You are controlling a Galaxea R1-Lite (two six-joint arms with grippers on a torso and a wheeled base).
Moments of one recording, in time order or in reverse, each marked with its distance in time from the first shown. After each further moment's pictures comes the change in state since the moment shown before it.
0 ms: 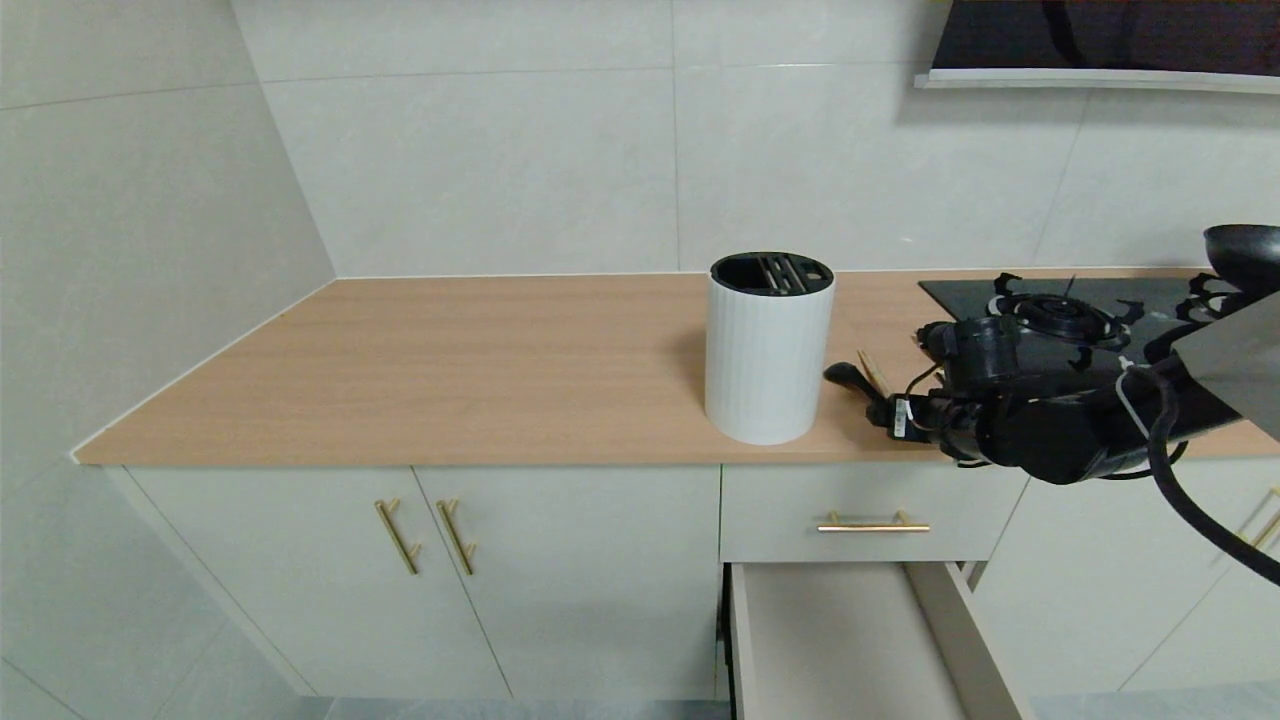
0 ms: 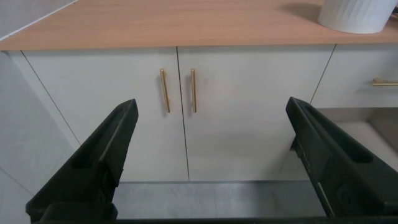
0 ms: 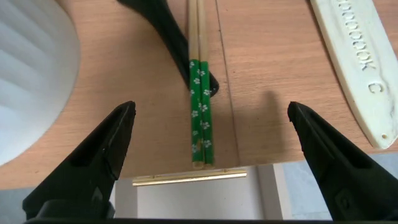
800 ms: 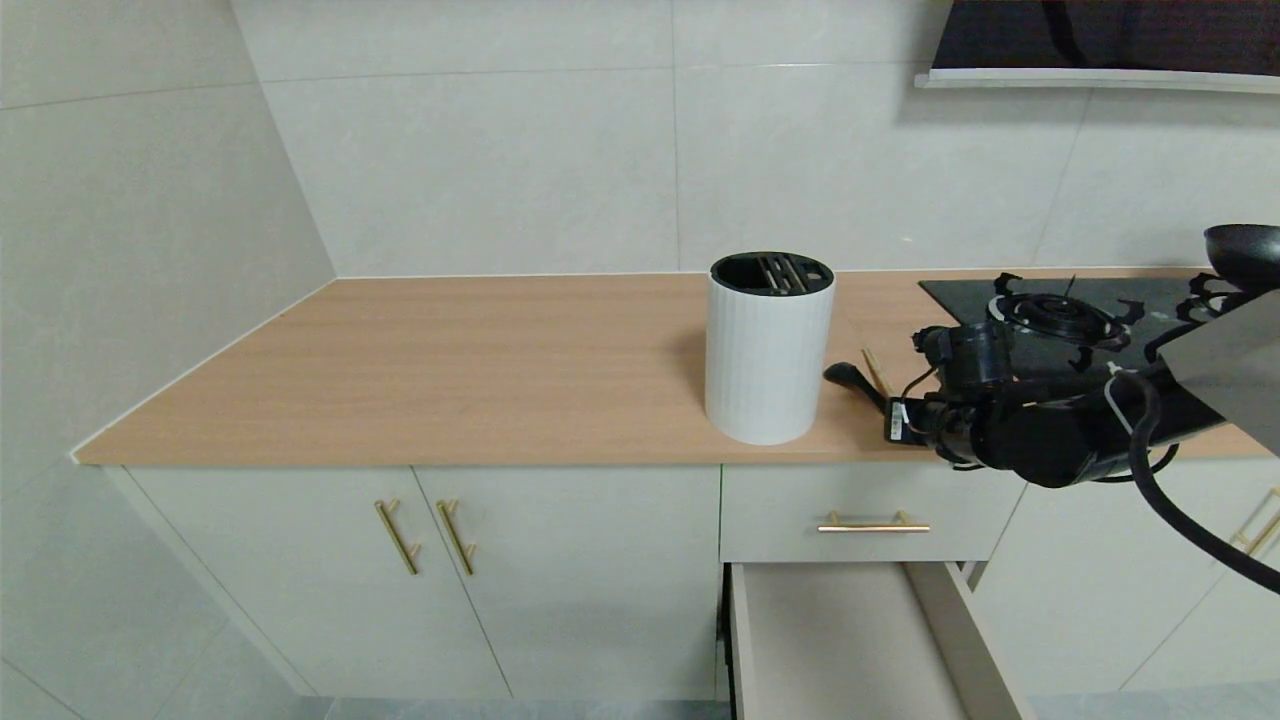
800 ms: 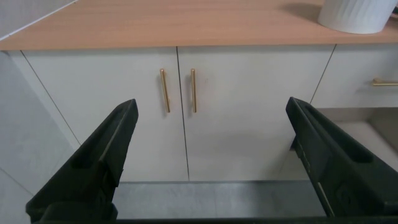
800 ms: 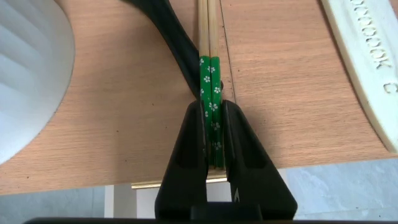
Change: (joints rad) left arm 0.000 0.000 0.000 0.000 0.000 0.000; right arm 0.000 0.019 -0.003 -0.016 0.000 0.000
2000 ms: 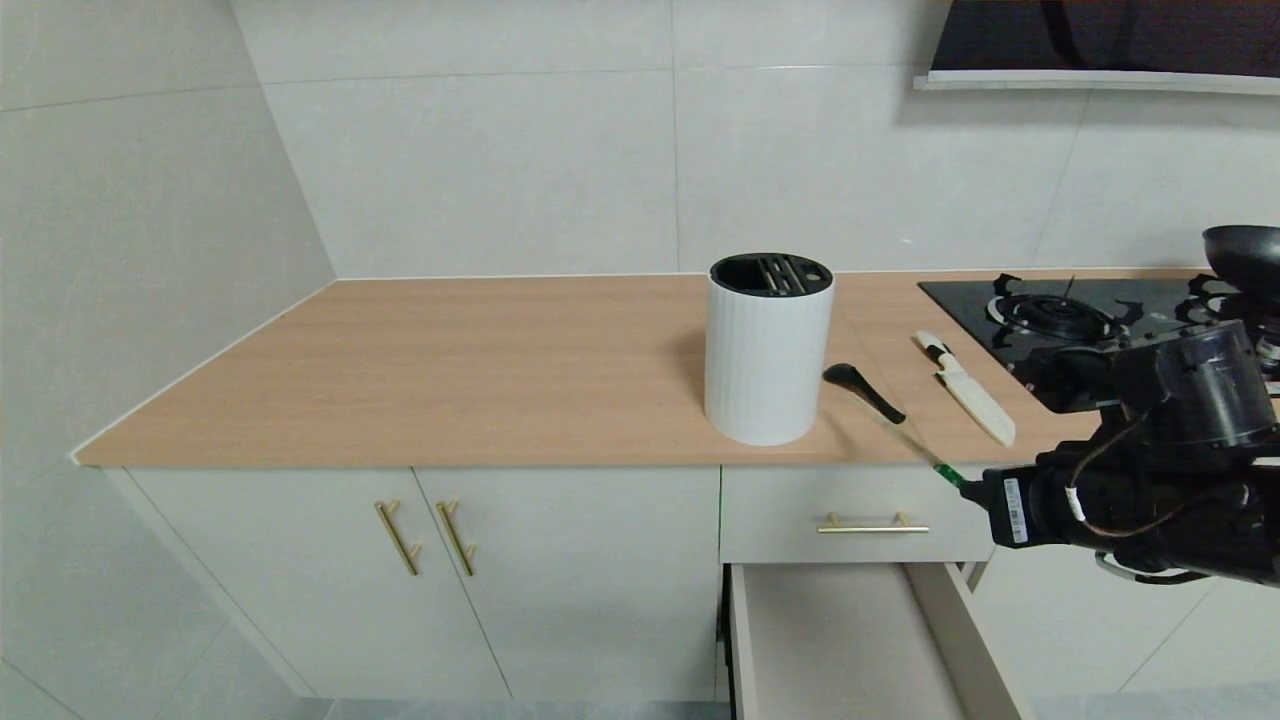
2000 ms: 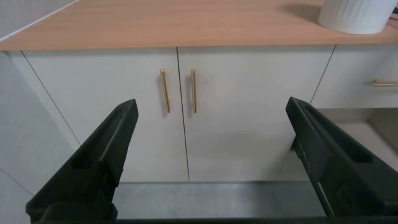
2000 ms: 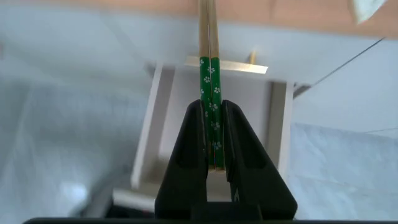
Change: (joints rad) left arm 0.000 0.000 0.000 0.000 0.000 0.000; right arm 0.176 -0.645 0.470 0.275 0.128 -0.049
